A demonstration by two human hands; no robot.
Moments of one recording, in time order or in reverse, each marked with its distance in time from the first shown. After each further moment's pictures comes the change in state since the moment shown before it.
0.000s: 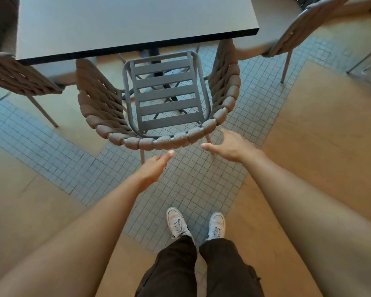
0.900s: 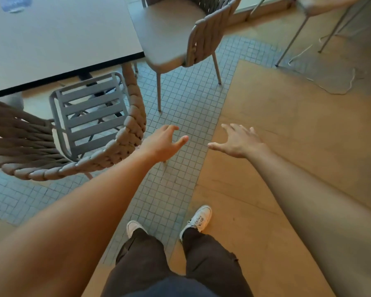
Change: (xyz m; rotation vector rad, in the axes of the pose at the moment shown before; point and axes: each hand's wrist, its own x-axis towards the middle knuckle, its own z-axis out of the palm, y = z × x) left_hand -0.001 0.254 0.265 0.864 0.115 0.594; right_hand -0.058 0.290 -0.174 -0.235 0.110 0.058
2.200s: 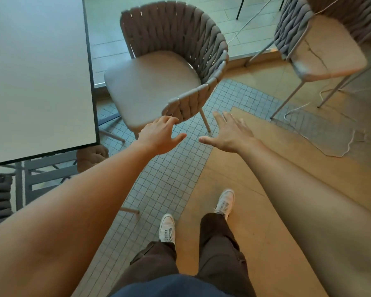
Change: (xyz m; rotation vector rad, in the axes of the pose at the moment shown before) left_hand 0.356 0.136 -0.149 0.193 0.135 0.015; right_hand 0.308 0.125 -0.264 -0.007 0.128 -0.137
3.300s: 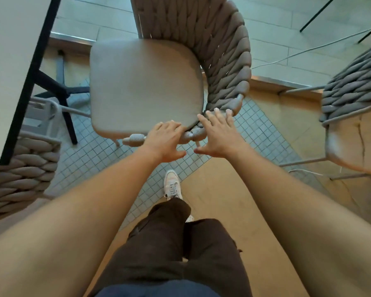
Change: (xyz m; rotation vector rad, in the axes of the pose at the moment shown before) left_hand 0.282 0.034 0.044 -0.005 -0.085 -0.232; right_hand 0.333 0.087 -0.059 -0.445 -0.128 -0.558
